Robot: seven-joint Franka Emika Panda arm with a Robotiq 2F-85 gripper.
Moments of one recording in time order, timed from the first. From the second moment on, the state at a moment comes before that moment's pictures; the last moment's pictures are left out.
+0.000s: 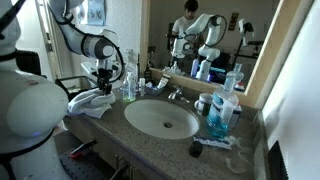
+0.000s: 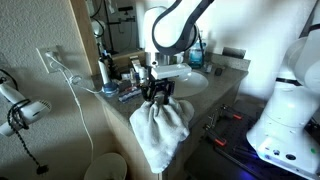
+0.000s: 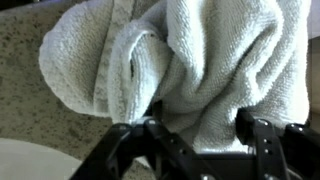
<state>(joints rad) 0.24 -0.04 0.24 -2.55 0.23 2.46 0.57</state>
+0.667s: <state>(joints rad) 0.20 -0.23 0.21 -2.47 0.24 2.19 0.57</state>
